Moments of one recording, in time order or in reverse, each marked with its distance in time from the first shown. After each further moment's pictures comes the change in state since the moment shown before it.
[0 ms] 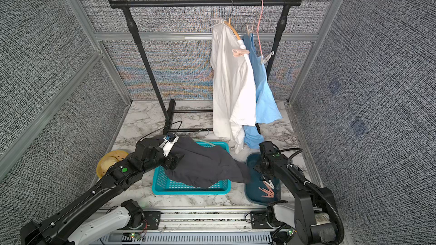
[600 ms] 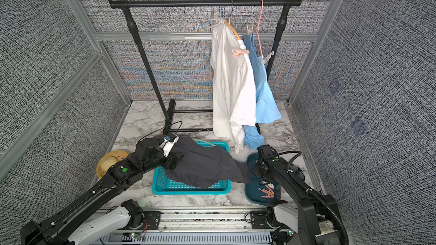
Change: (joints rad) left arm 0.000 0.002 -0.003 0.000 0.000 0.003; right arm 0.042 -0.046 -0.045 -0.034 0.022 0.005
